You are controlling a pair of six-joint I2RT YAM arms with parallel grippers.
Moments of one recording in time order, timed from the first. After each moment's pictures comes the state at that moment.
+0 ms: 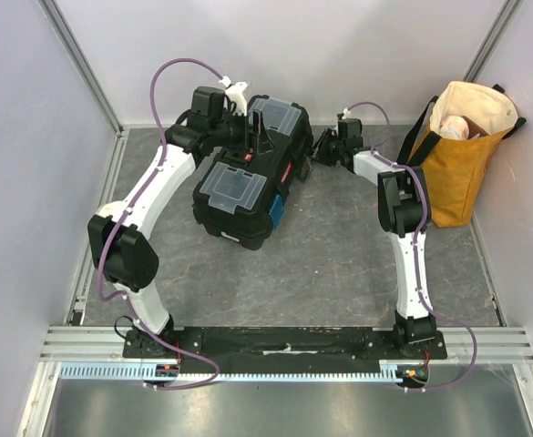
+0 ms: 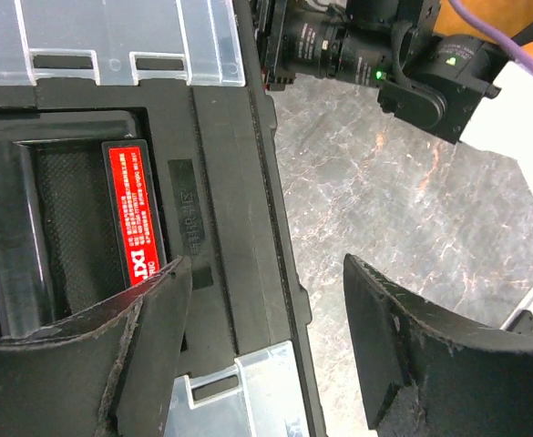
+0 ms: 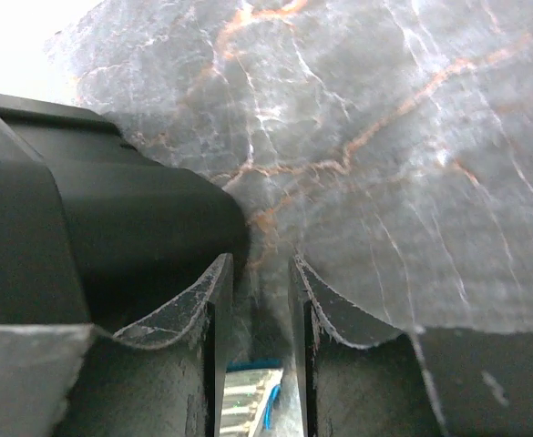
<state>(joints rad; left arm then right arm) -0.38 1.77 1.78 -0.55 0.41 -0.24 0.20 2.43 1.83 -0.02 -0.28 0.64</state>
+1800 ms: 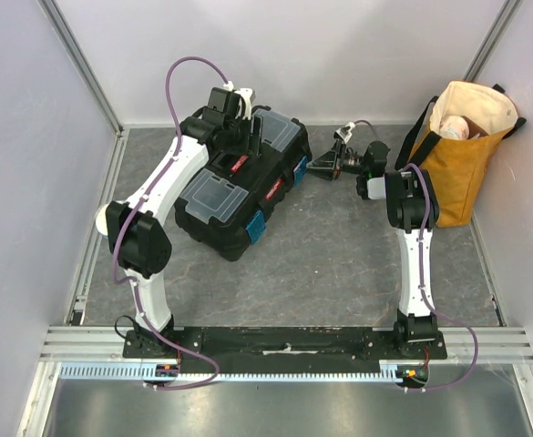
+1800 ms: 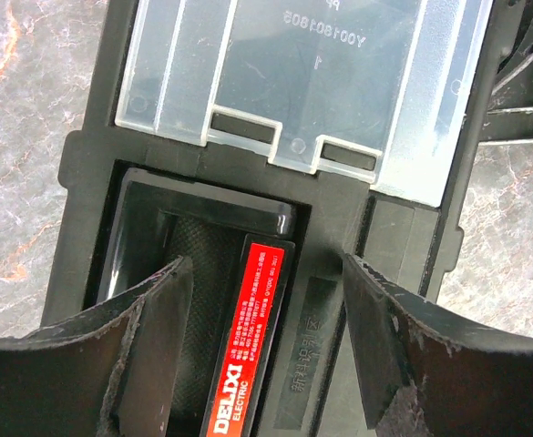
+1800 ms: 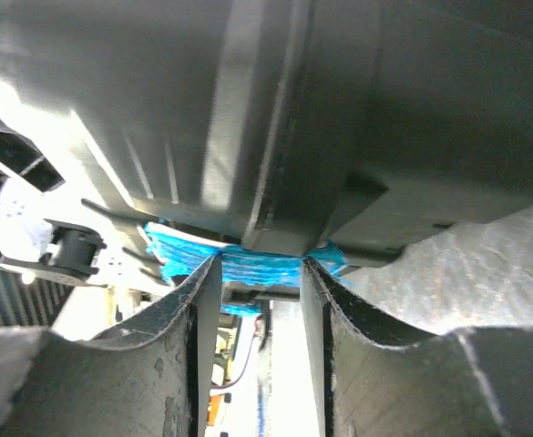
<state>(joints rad) -0.42 1.92 1.92 -0.74 0.06 -0.18 0.08 2.51 1.53 1.12 -1.28 1.40</state>
